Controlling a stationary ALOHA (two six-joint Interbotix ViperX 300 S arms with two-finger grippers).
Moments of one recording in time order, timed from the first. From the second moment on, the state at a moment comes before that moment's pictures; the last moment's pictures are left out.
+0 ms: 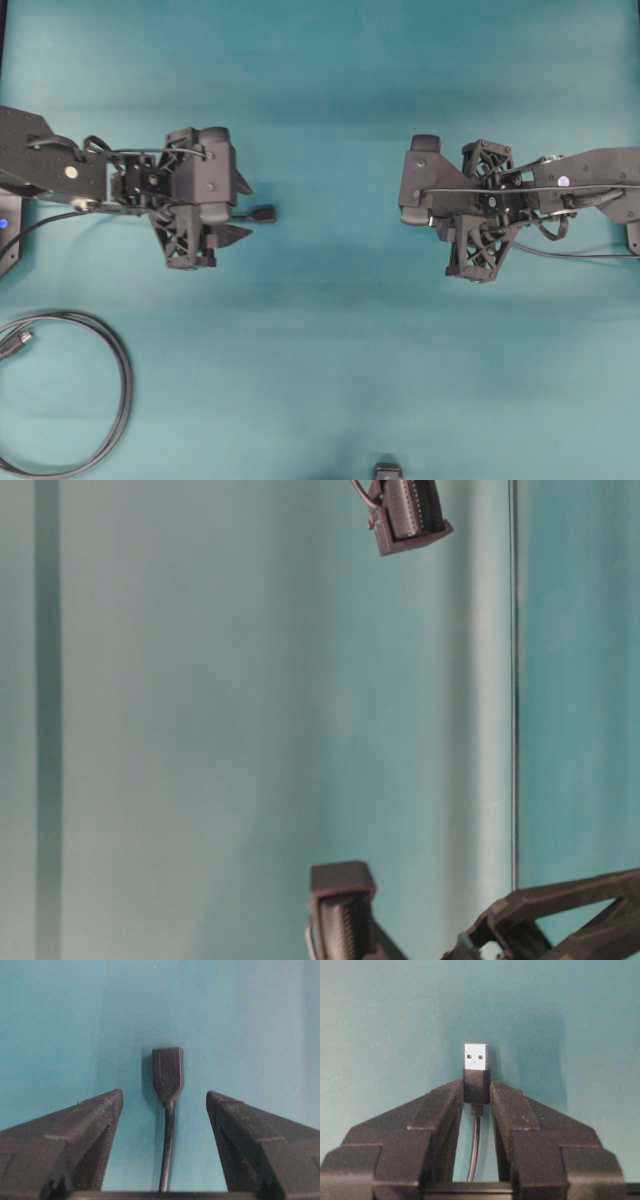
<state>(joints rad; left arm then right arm) 0.02 0.03 0.88 -0.01 -0.01 0.05 0.05 0.00 0.87 -0.10 0.30 0.33</state>
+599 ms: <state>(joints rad) 0.02 0.08 0.85 -0.01 -0.02 0.05 0.05 0.00 0.87 -0.10 0.30 0.33</state>
